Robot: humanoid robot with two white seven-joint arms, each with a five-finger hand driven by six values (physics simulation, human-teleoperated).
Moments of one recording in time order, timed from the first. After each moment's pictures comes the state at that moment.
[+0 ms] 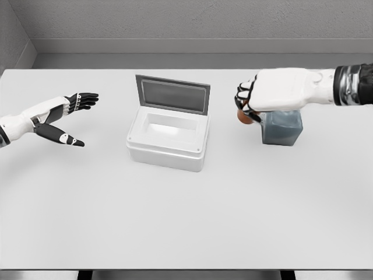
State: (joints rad) left arm -0.65 0.86 -0.85 -1.08 0.68 -0.43 -0.61; right arm -1.04 -0.89 0.91 -1.71 0.42 -0.61 0.61
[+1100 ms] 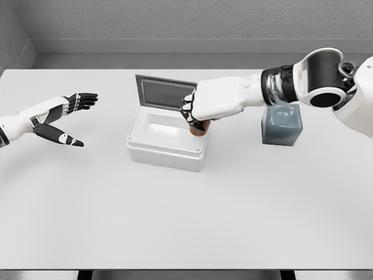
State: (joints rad) left arm -0.65 0.86 -0.85 -1.08 0.68 -0.43 -0.61; right arm -1.13 -0.63 1.06 -1.57 0.42 -0.61 0.61
